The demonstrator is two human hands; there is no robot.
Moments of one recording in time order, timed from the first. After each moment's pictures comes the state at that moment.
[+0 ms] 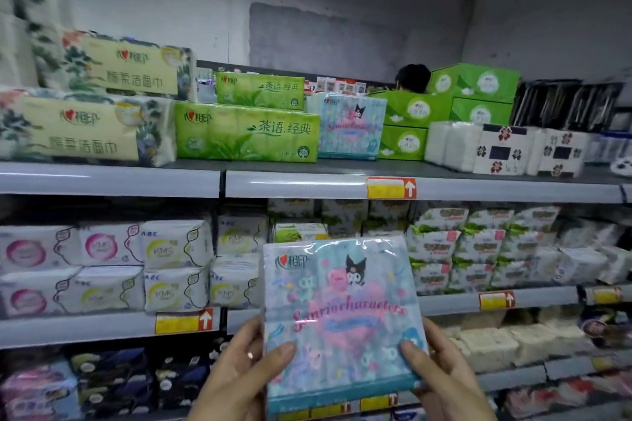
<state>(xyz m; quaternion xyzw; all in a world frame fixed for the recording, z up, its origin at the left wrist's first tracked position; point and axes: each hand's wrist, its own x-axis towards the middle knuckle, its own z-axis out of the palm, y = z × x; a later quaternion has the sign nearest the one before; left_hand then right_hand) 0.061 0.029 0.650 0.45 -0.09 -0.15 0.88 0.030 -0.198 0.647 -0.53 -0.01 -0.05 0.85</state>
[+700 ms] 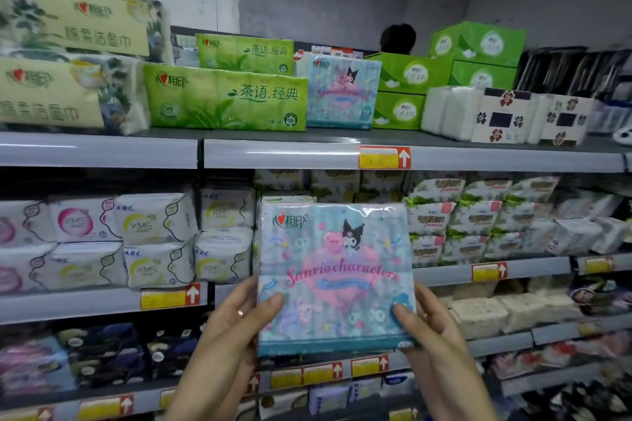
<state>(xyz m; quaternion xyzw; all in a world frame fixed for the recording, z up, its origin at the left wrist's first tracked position) 0.089 0.012 0.635 0.48 -0.06 -0.10 0.87 0.051 -0.210 0.631 -0.52 0.00 -0.09 0.85</state>
